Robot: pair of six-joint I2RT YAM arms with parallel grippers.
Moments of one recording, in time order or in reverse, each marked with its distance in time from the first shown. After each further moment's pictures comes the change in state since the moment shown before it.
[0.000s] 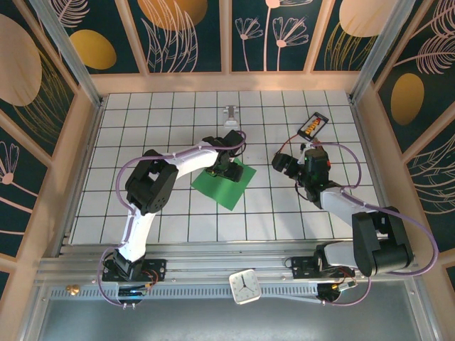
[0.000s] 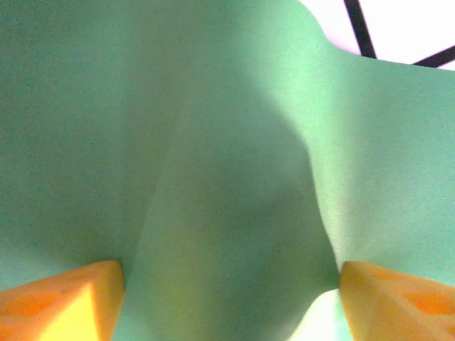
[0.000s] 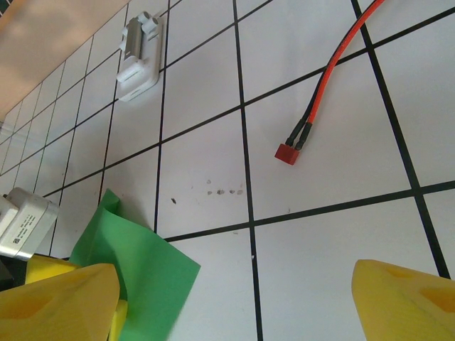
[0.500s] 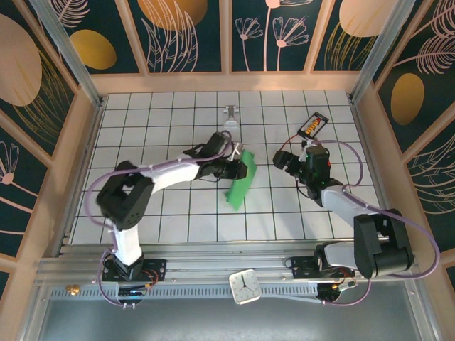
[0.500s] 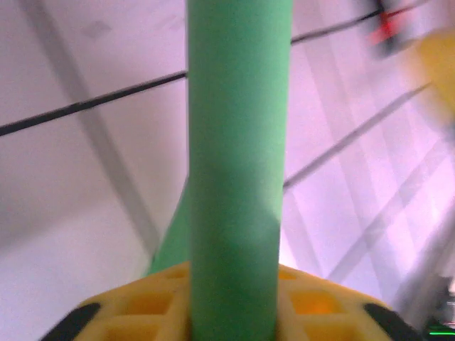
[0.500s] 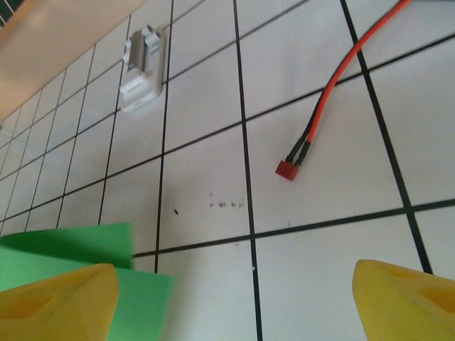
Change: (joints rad) left arm 0.013 -0.340 -0.432 0.649 0.487 -0.318; right arm -0.011 -0.032 0.042 -0.062 0.012 -0.029
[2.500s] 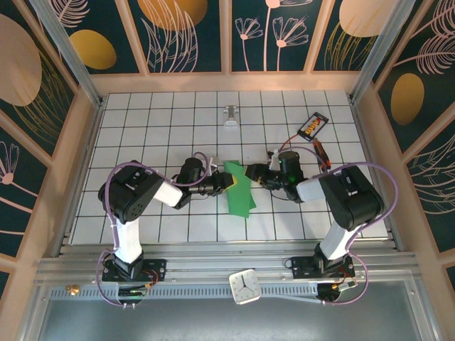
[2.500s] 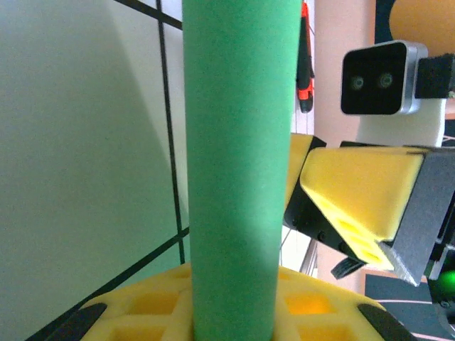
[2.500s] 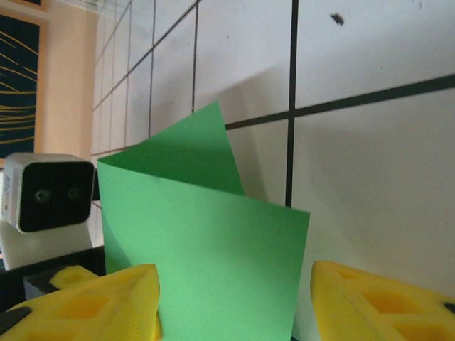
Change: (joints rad) left arm 0.104 0.113 -0.489 0.902 0.194 -0.484; right arm 0.184 0.444 0.024 0.390 -0.391 0.283
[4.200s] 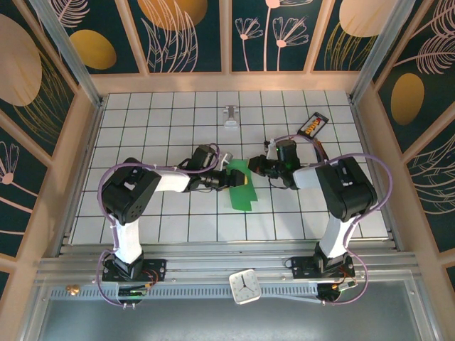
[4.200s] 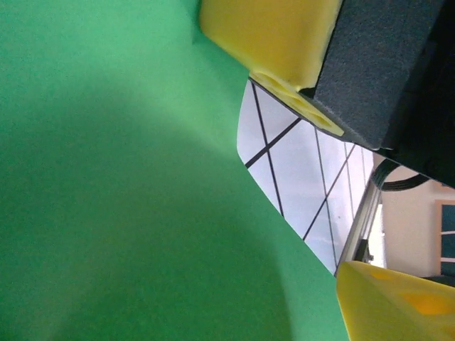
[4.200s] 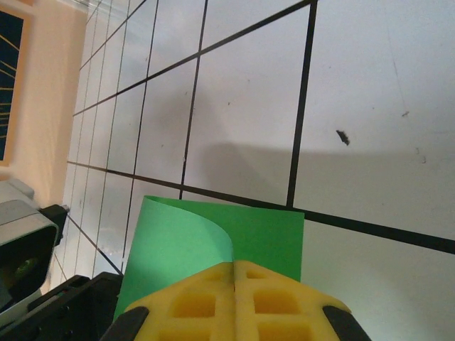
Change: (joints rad) left arm -0.014 -0.012 0.264 -0.579 0.059 0.402; right arm -0.019 0.100 0.181 -0.129 0.010 -0.158
